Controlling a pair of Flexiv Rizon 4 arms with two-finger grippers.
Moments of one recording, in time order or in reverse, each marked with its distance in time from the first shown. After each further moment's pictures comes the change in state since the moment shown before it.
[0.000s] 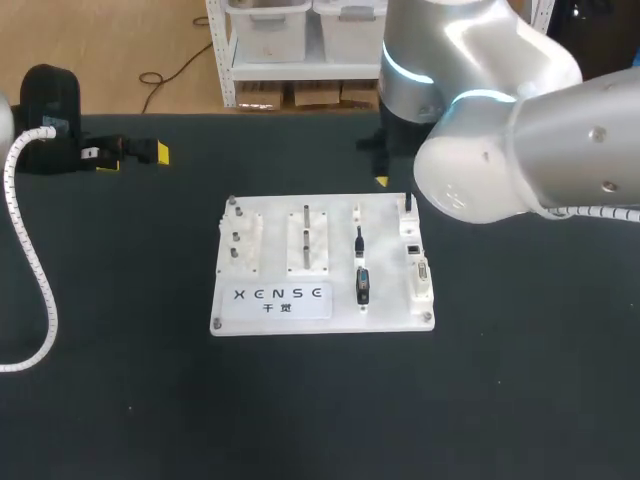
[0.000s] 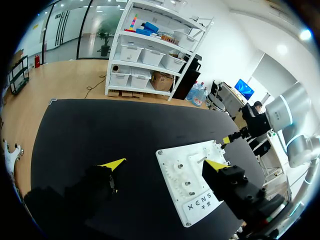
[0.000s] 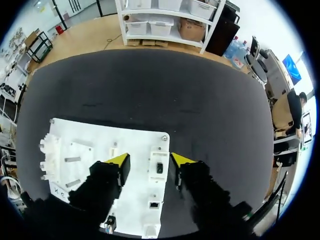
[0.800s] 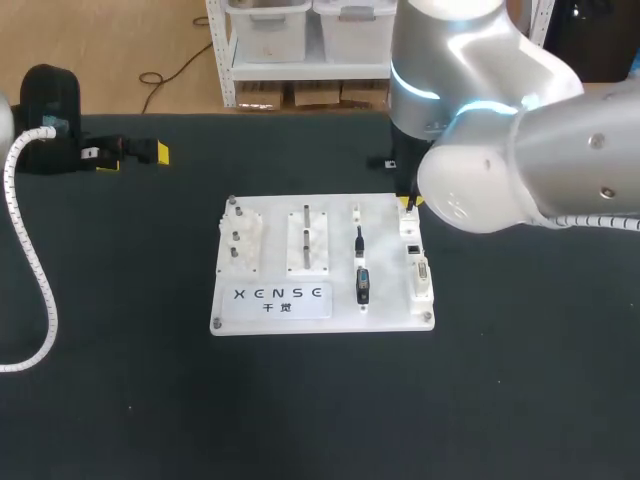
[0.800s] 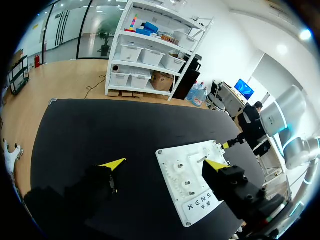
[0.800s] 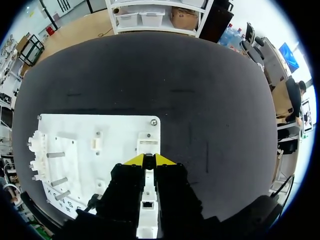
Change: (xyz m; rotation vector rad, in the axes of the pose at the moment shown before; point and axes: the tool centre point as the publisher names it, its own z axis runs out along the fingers) left arm 0.000 0.000 0.000 0.000 0.000 0.000; right arm 0.025 -0.018 0.030 0.024 0.082 0.079
